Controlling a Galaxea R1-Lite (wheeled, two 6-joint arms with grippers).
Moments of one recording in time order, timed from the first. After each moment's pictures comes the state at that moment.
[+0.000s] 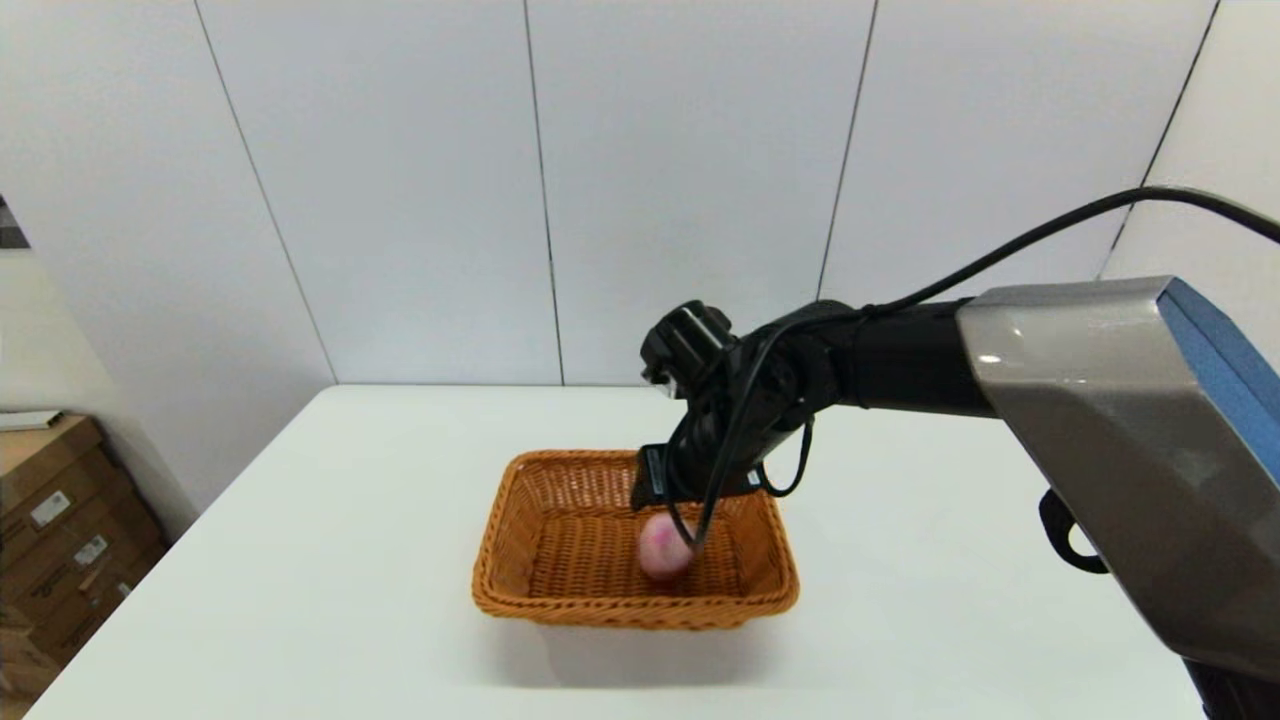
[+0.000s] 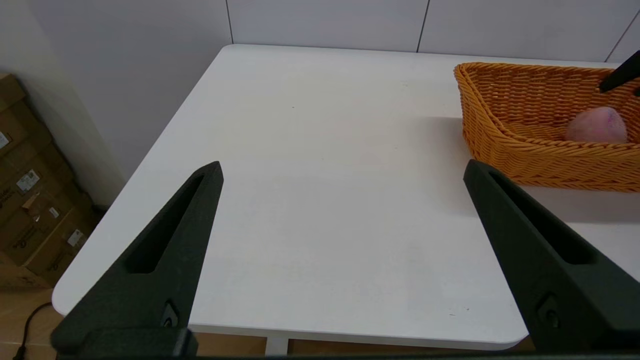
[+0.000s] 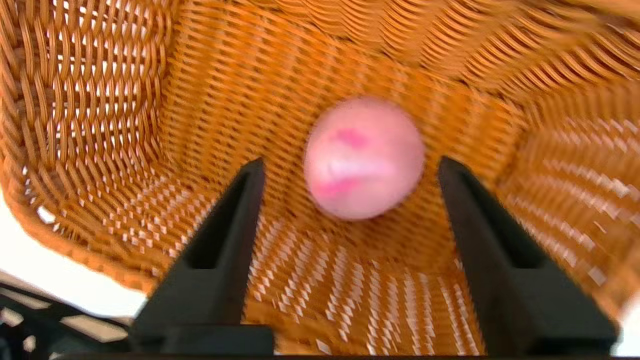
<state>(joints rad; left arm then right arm) 0.00 0.00 -0.05 0.12 0.03 -0.06 0.65 2.32 -1.89 0.65 0.05 0.41</state>
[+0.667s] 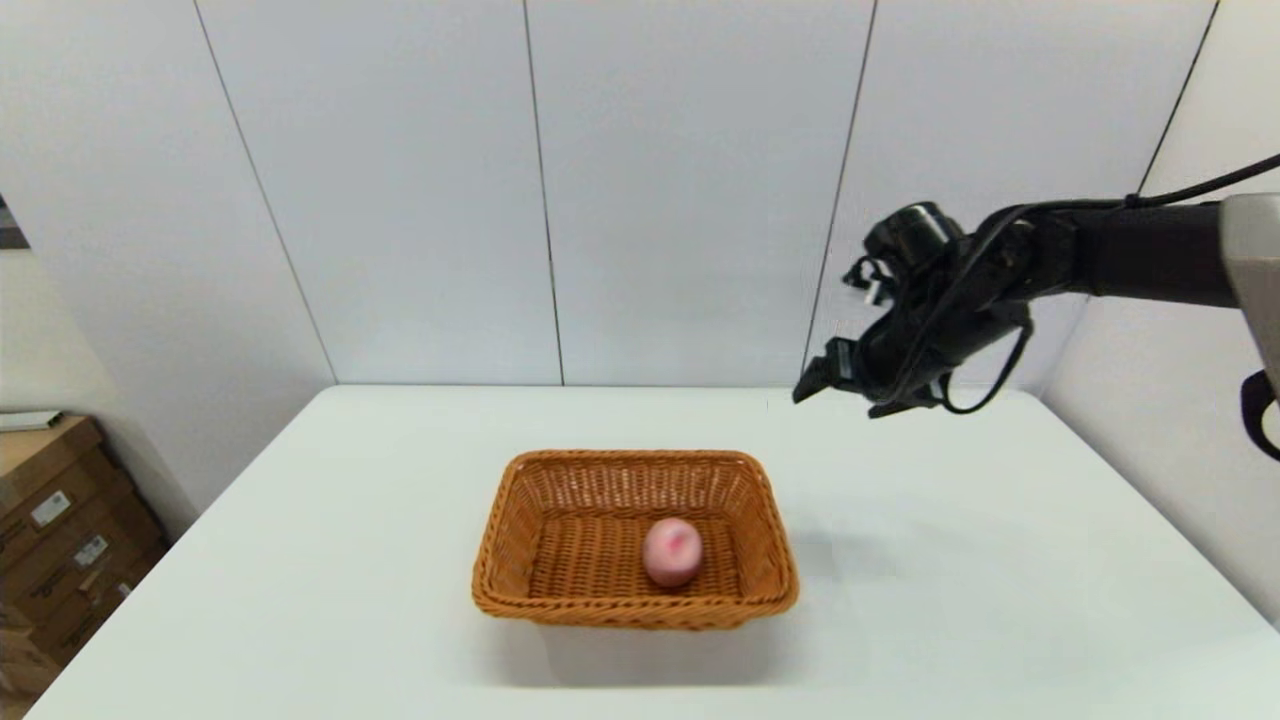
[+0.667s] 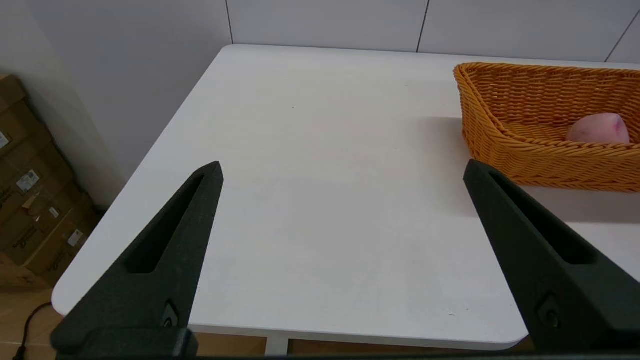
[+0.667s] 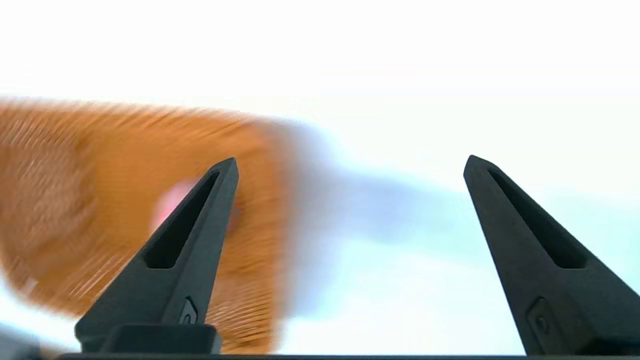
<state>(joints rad) 0.00 0.00 -0.05 0.12 0.03 -0.06 0.19 2.18 -1.88 0.72 0.13 0.30</state>
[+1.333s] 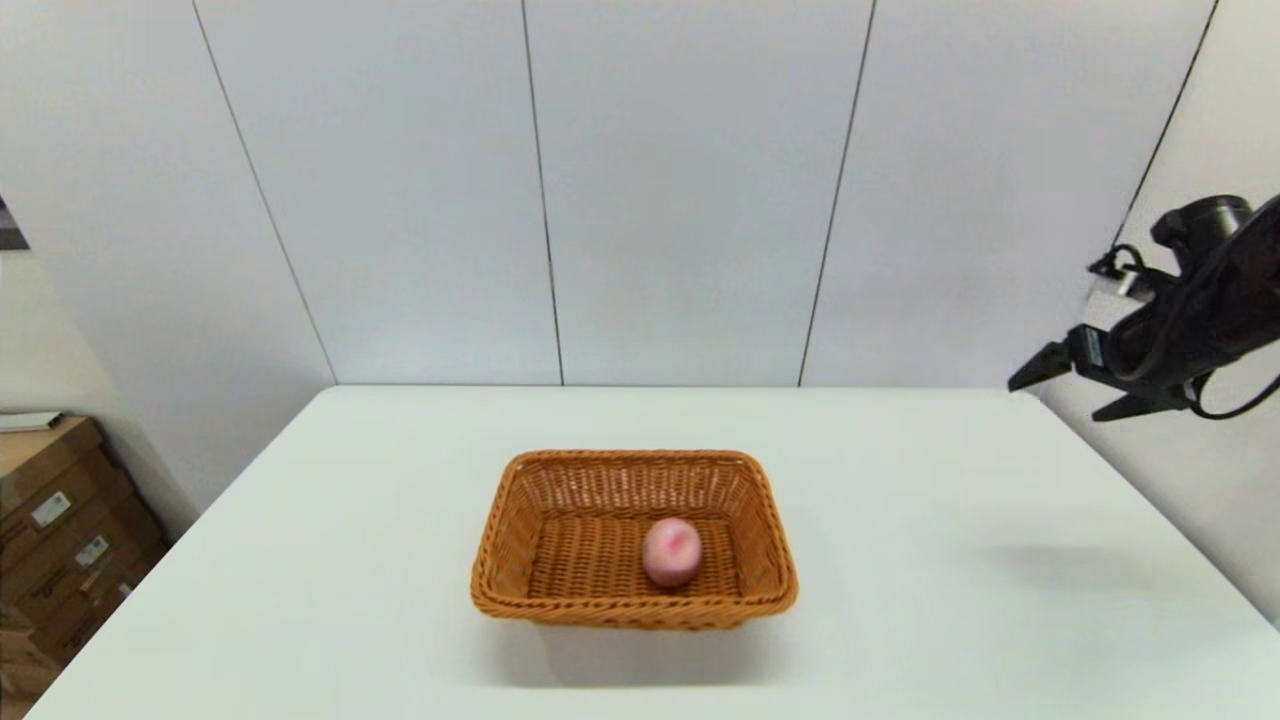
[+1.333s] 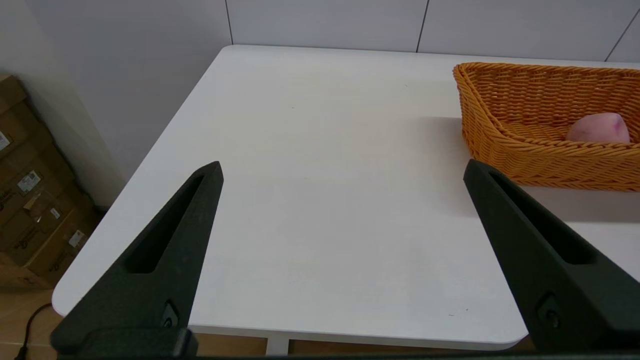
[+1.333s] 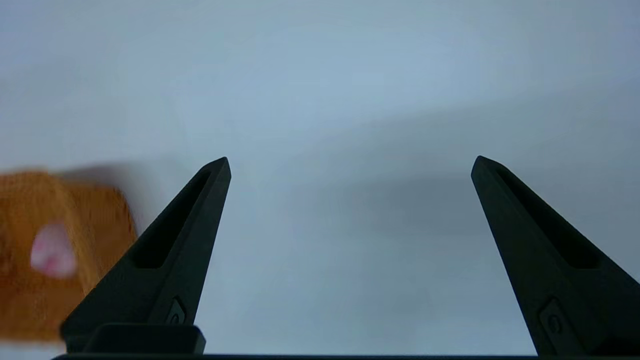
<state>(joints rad) 0.00 0.00 -0.05 0.12 0.03 -0.06 -0.30 2.11 -1.86 0.85 0.32 0.02</state>
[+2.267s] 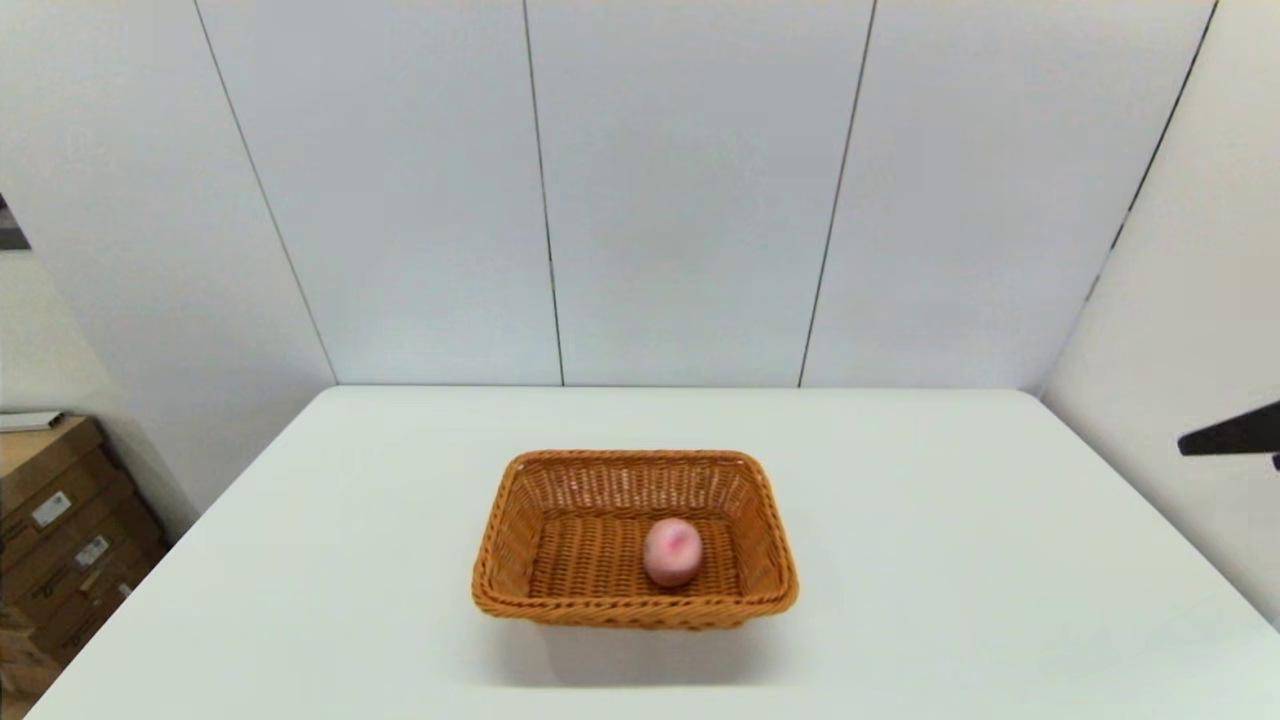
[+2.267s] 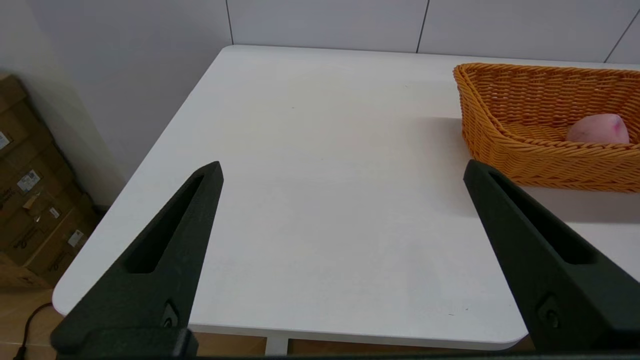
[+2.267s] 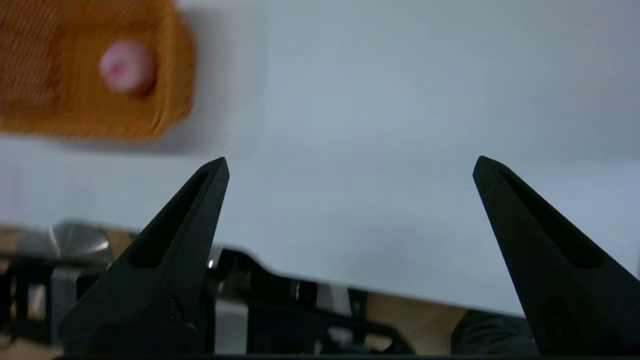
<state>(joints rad) 0.00 0.00 -0.05 0.12 0.03 -0.07 -0.38 1.38 -1.31 0.94 0.48 -0.25</state>
